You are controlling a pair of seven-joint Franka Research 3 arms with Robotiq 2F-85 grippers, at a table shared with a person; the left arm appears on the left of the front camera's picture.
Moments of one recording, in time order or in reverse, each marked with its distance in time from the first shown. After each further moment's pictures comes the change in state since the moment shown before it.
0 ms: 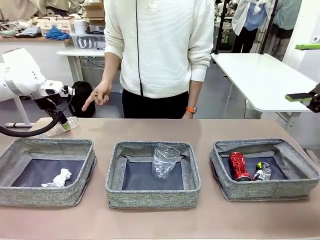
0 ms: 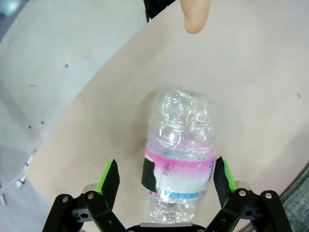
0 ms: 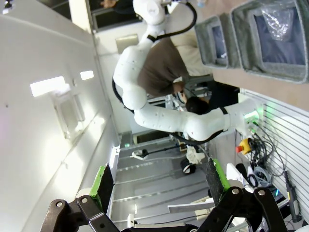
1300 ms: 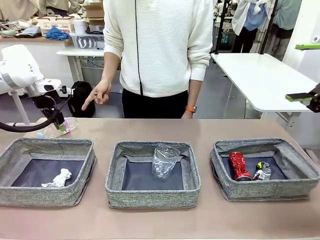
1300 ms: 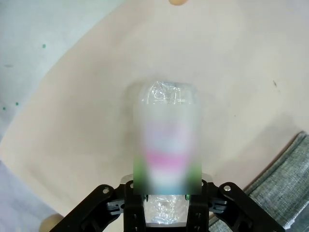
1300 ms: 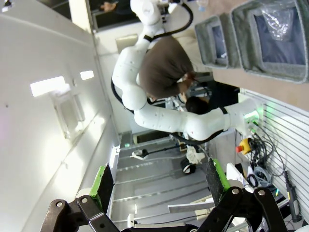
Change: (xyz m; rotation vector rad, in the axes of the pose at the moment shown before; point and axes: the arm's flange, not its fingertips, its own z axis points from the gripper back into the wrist) left arm -0.005 -0.006 0.011 -0.118 0.075 0.110; right arm 0.000 0.000 0.000 0.000 0.000 0.000
